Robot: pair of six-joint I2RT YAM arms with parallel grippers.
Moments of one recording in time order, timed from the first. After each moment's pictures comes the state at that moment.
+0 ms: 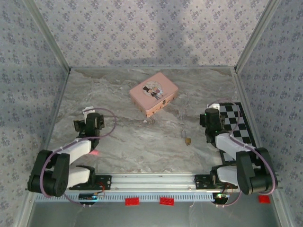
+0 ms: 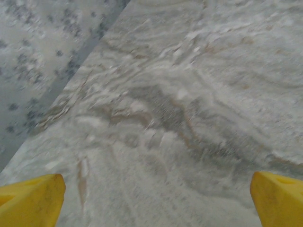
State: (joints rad) left arm -0.20 1.22 0.33 0.33 -0.60 -0.11; right arm 0.17 1.24 0.39 0.22 0.44 0.05
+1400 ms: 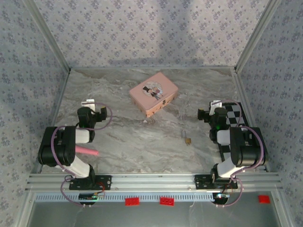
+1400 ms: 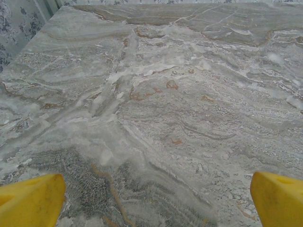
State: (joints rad) left arm 0.00 1.55 0.40 0.73 -0.09 -0.02; right arm -0.03 1.53 0.37 0.71 0.06 -0.04
